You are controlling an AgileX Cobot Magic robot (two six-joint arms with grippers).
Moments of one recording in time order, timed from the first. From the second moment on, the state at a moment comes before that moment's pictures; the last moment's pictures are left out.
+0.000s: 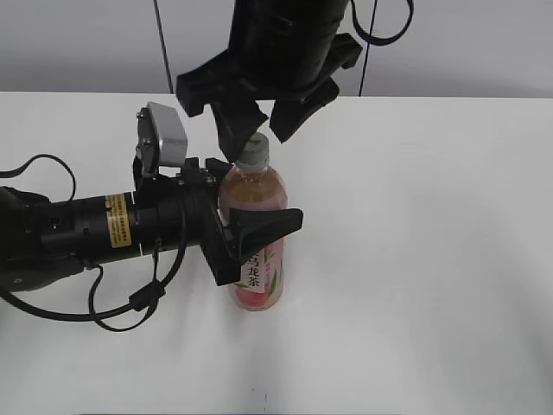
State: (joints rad) left arm -0.42 1.98 -0.69 0.91 -1.22 -0.39; right arm 0.79 1.90 -1.79 0.07 1.22 0.05
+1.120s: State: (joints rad) left arm -0.42 1.98 -0.69 0.91 -1.22 -0.39; right arm 0.79 1.93 -1.80 0.08 1.22 -0.85
